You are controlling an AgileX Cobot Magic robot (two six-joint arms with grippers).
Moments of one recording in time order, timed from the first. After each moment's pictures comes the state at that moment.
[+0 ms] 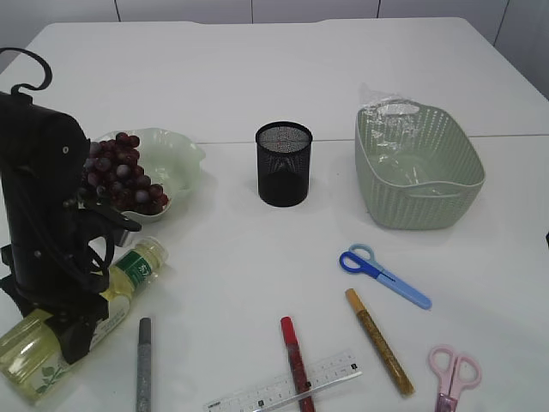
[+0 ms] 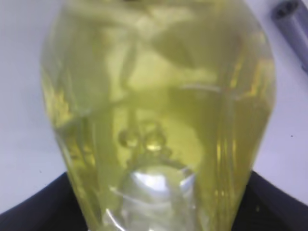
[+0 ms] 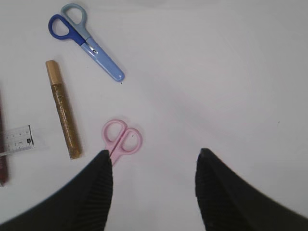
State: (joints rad) left arm -0.37 1.97 -1.12 0.05 1.05 0.16; right arm 0.13 1.13 -0.88 0.03 0.98 0.08
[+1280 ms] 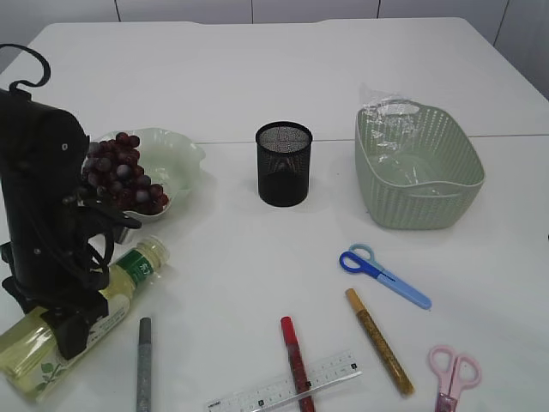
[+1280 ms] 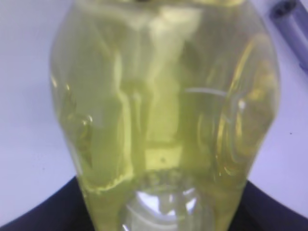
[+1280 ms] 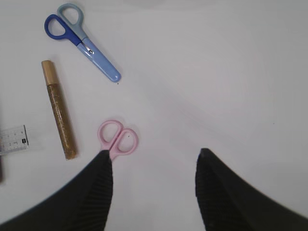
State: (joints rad) left arm -0.37 1.97 -1.12 0.05 1.06 0.16; right arm 0.13 1.13 -0.87 0.02 0.98 0.08
